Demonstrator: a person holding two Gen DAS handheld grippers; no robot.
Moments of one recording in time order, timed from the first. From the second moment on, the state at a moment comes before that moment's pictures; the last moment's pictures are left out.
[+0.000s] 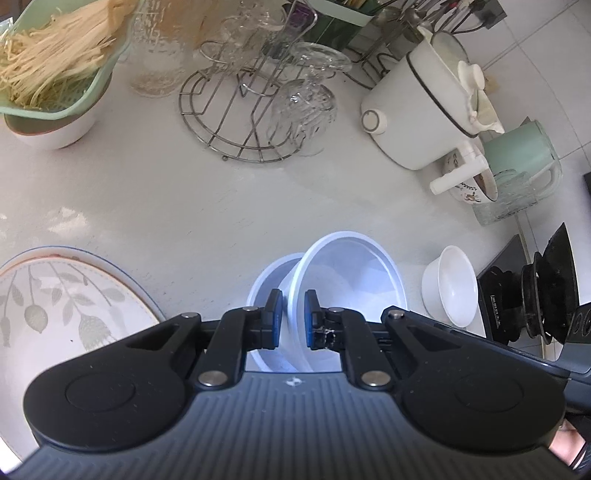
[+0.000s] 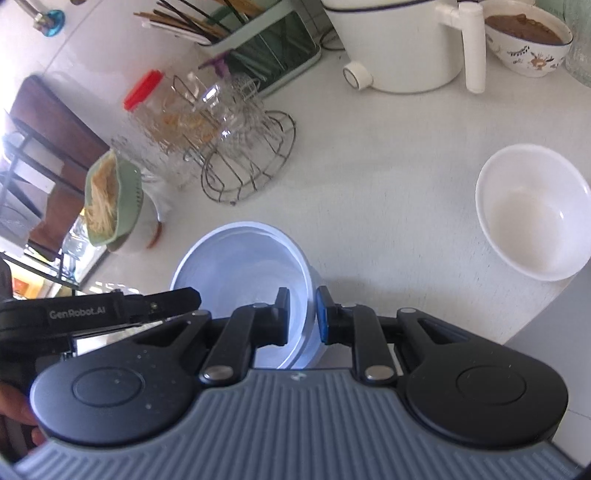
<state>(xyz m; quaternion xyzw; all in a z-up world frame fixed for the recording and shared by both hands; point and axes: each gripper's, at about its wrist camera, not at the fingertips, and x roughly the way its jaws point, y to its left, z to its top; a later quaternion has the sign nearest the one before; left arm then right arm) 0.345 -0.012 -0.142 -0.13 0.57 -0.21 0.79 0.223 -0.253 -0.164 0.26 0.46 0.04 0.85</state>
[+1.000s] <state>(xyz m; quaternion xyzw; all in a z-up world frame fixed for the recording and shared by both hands) 0.303 -0.013 -0.027 -0.06 0.42 -0.27 0.87 0.182 -0.241 -0.075 0.17 0.32 -0.02 0.93</state>
